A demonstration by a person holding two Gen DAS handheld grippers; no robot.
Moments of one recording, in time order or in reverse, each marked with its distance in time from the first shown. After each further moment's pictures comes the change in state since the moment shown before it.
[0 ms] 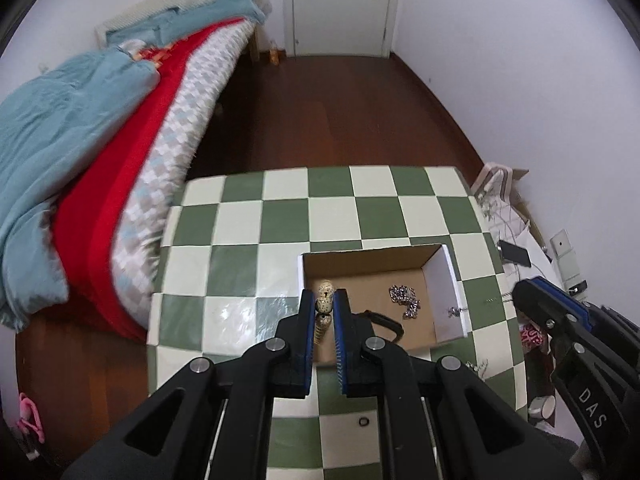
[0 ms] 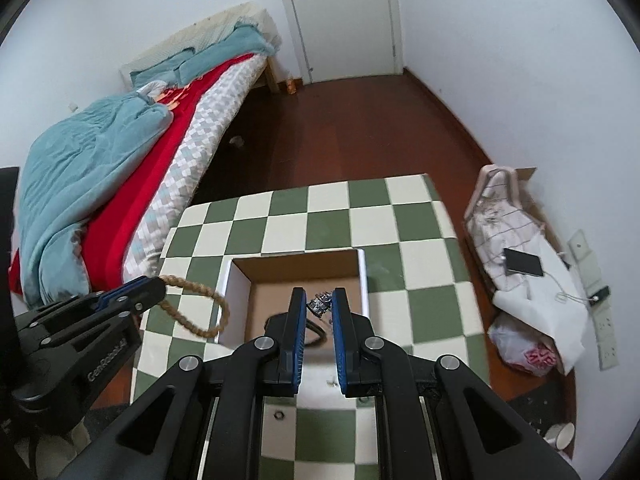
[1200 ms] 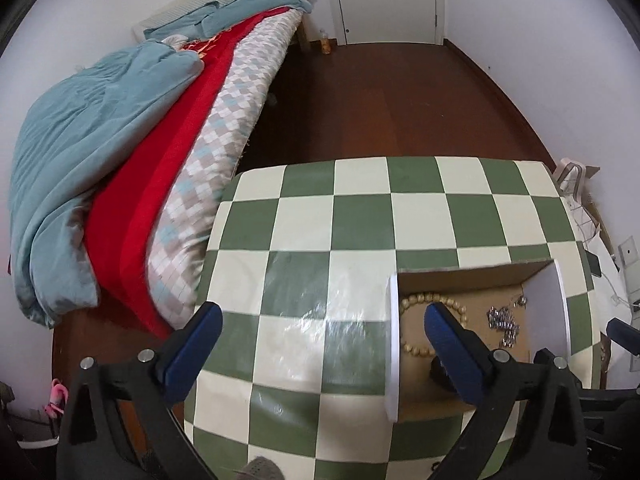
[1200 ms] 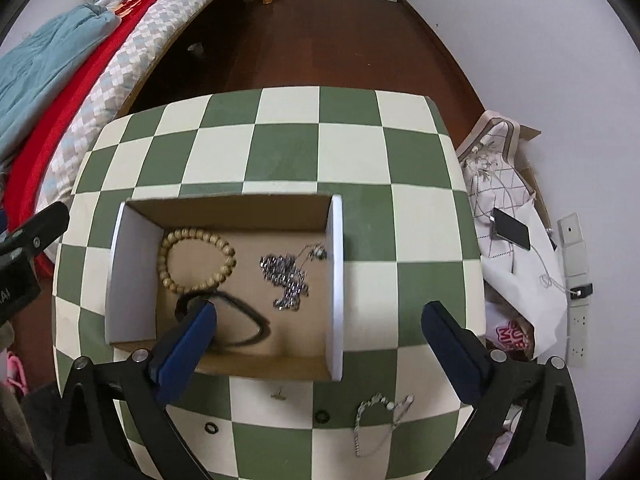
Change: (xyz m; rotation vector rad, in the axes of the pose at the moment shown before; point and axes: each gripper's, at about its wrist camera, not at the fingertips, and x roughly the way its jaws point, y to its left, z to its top) left arm 0.056 0.038 0.003 -0.026 -0.002 0.239; right arm 0.128 -0.010 -0.010 -0.078 0.290 -0.203
